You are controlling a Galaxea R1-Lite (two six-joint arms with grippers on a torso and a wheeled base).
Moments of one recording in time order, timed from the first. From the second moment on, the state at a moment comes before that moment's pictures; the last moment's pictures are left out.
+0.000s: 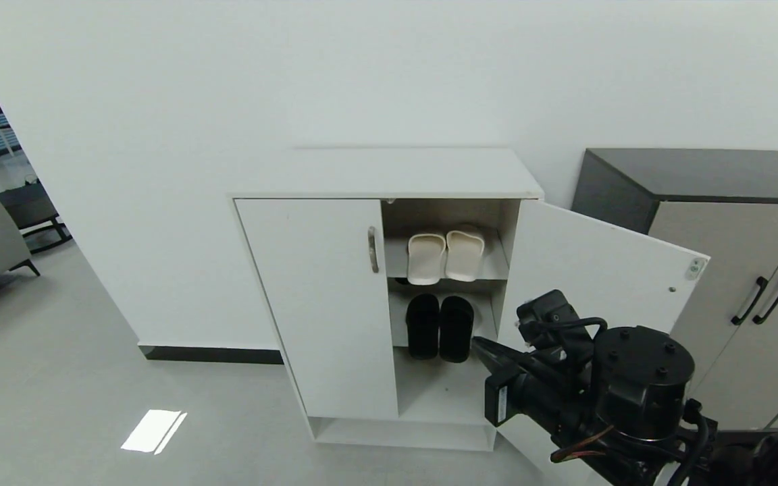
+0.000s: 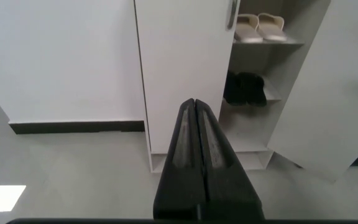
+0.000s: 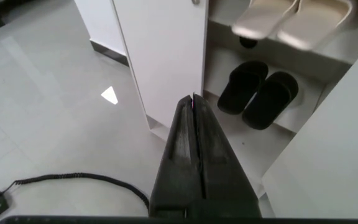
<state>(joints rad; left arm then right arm) 0.00 0.00 0.00 0.00 -0.05 -0.01 0.86 1.89 -0.52 -1.26 -0.25 0.09</state>
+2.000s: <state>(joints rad) 0.00 0.00 0.00 0.00 -0.05 -0.01 0.81 2.01 -0.40 -1.57 -0.19 -0.05</state>
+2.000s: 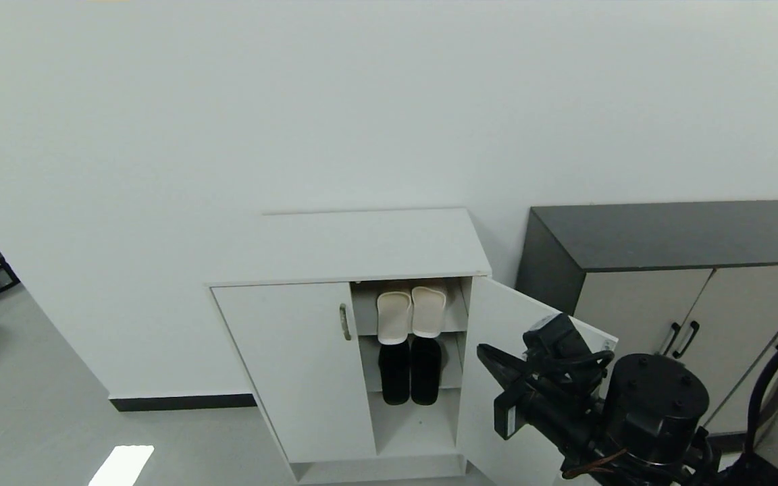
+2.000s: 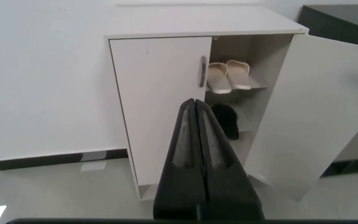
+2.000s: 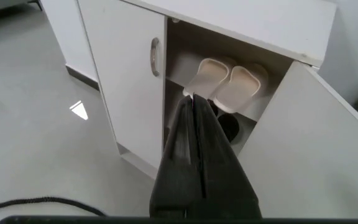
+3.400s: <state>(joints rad) 0.00 0.00 0.00 0.00 -0.05 -0.01 0.86 1.98 -0.48 -1.39 -0.37 -0.07</state>
